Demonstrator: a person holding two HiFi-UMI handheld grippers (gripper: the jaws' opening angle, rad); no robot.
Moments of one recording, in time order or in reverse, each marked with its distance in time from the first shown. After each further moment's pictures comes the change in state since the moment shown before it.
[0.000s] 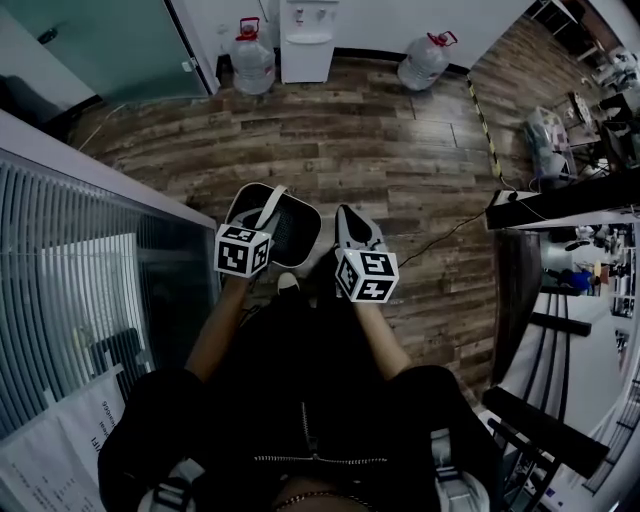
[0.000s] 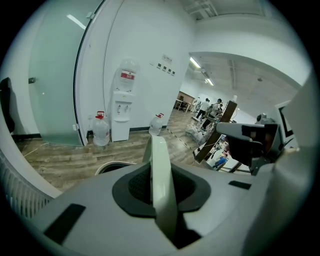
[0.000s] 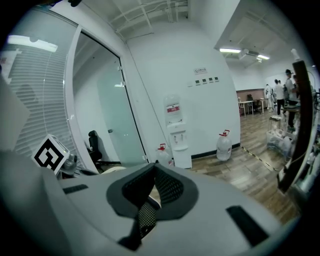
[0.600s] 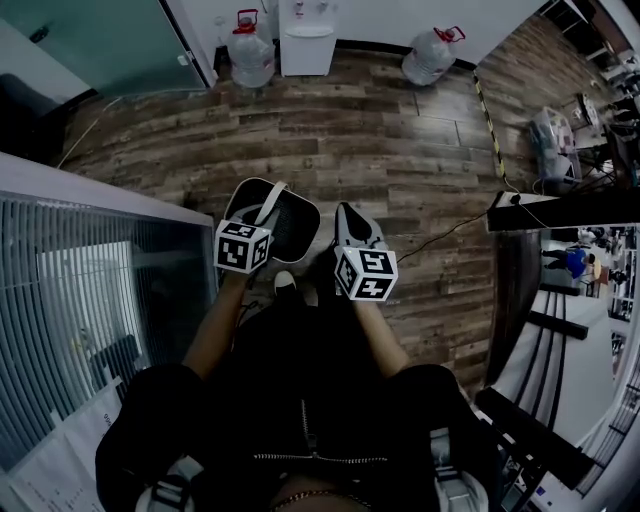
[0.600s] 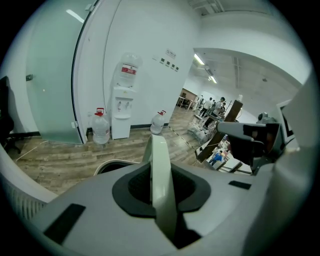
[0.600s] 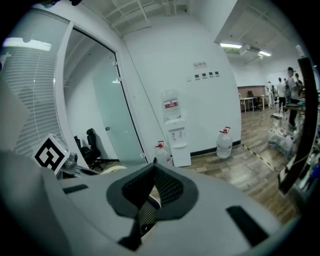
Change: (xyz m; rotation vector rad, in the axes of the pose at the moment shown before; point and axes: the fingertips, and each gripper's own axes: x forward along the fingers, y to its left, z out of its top) left arm 0.046 0.013 0.027 -0.023 0.046 0.011; right arm 0.044 -0.035 0.014 0.012 0.047 0.003
